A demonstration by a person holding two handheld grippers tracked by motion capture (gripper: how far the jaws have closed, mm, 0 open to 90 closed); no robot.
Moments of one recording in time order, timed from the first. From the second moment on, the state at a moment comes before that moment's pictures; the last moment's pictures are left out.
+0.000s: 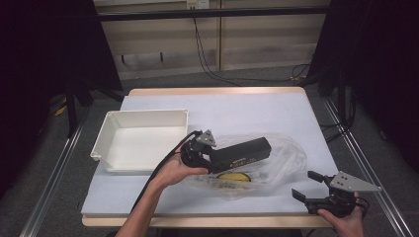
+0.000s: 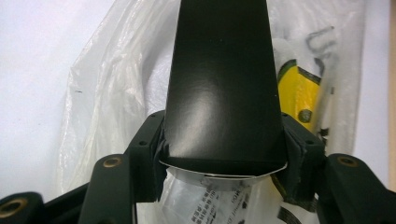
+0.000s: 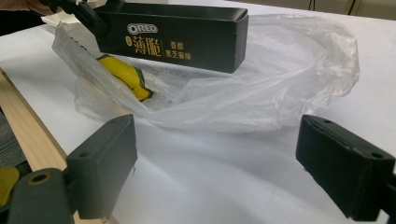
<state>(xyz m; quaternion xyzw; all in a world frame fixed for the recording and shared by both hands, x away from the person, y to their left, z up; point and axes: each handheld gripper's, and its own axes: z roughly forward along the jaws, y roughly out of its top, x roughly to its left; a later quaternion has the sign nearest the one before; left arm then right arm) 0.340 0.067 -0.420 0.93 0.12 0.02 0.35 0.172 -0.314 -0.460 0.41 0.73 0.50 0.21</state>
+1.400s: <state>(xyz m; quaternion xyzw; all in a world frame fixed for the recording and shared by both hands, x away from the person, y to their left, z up) 0.342 0.154 -0.358 0.90 0.13 0.07 0.41 0.174 -0.324 -0.463 0.42 0.72 0.50 0.25</state>
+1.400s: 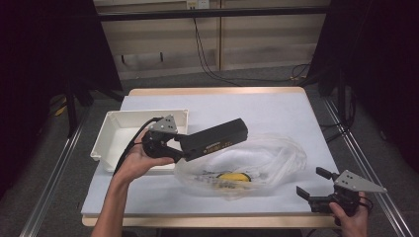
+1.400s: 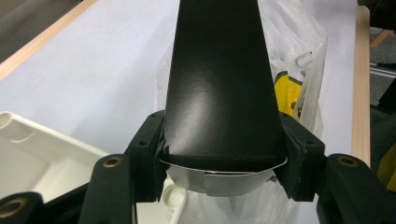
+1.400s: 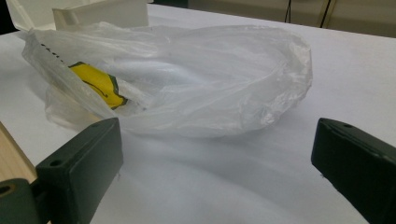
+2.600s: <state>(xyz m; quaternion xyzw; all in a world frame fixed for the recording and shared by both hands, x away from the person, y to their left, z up) 0.350 0.246 -0.319 0.87 0.19 0.13 0.43 0.176 -0.322 -0.465 0.41 0.73 0.49 0.23</state>
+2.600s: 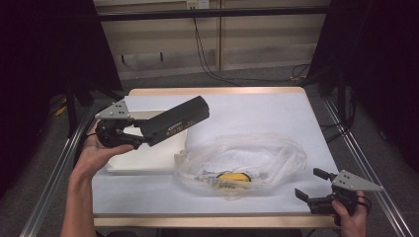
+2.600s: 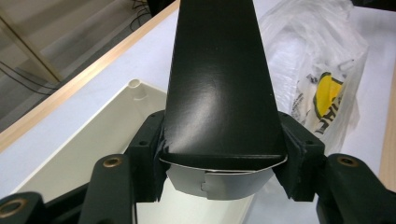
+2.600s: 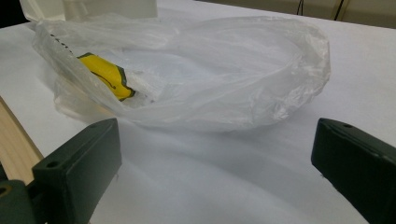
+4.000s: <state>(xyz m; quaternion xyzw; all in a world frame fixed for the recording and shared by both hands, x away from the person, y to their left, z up) 0.390 0.316 -0.360 0.89 0.22 0.11 0.39 0.180 -0.321 -0.467 0.40 0.74 0.49 0.22</state>
